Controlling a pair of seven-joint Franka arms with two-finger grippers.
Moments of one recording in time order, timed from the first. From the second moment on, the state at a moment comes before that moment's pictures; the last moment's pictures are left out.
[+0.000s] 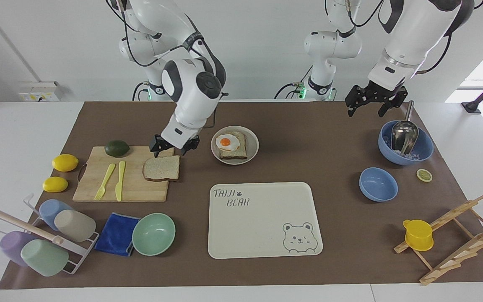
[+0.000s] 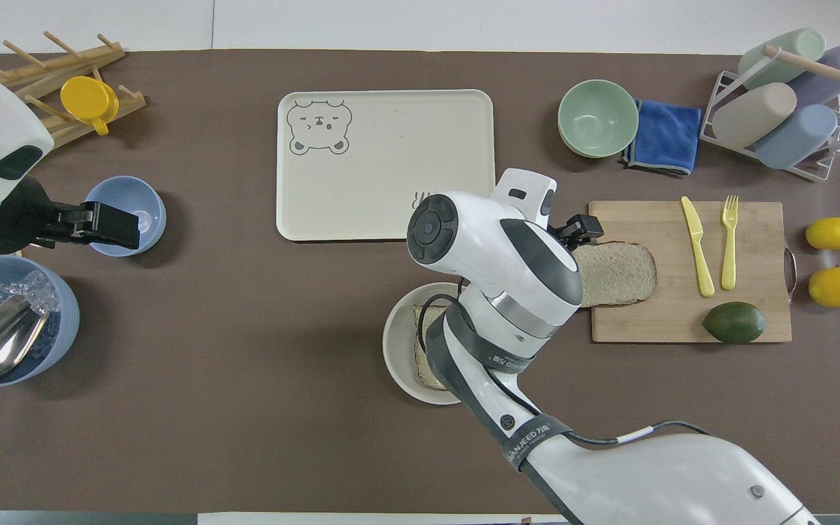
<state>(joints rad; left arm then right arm) -0.21 -0.04 0.01 -1.64 -0.02 1.58 -0.11 0.60 0.38 -0.05 -1.74 -0.56 1.74 0.41</state>
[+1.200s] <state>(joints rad) -0.21 -0.04 0.01 -1.64 -0.02 1.58 -0.11 0.52 0.41 -0.06 -1.87 -0.57 1.87 0.66</state>
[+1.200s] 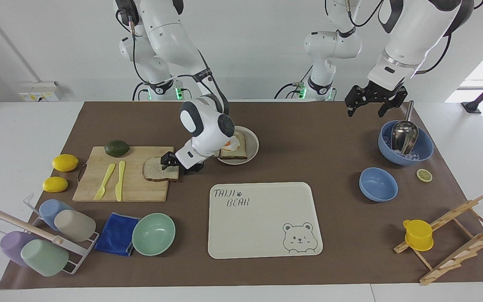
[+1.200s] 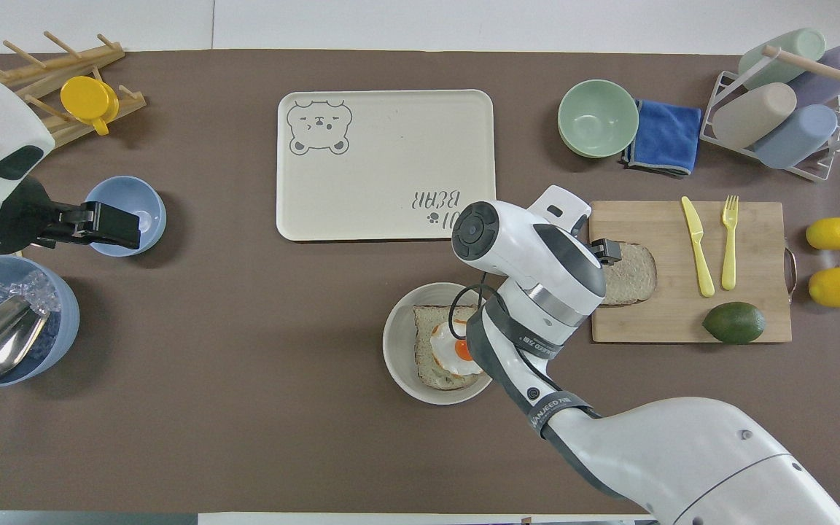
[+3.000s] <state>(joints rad) -0.22 -0.04 0.01 -1.64 -0.02 1.58 -0.11 0.73 0.31 0.03 -1.60 -0.42 1.21 0.76</state>
